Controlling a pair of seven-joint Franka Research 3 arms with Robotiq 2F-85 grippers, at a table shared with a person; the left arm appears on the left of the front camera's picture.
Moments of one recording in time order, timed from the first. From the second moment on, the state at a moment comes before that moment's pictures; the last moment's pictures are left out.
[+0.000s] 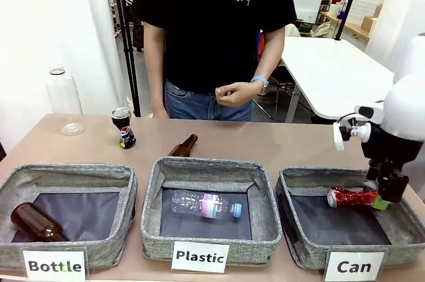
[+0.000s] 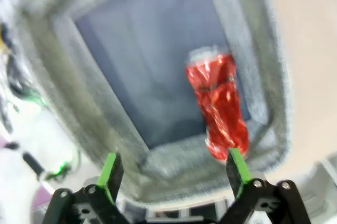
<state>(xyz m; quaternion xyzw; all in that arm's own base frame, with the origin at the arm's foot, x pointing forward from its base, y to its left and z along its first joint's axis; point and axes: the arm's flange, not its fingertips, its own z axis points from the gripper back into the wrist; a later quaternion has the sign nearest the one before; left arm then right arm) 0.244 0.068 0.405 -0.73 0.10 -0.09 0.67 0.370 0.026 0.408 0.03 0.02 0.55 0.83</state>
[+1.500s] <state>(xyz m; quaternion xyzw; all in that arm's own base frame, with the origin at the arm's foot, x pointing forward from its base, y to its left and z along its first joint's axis) 0.244 0.068 0.405 -0.73 0.10 -0.09 0.67 0.364 -0.116 0.405 0.59 -0.30 0.05 0.74</state>
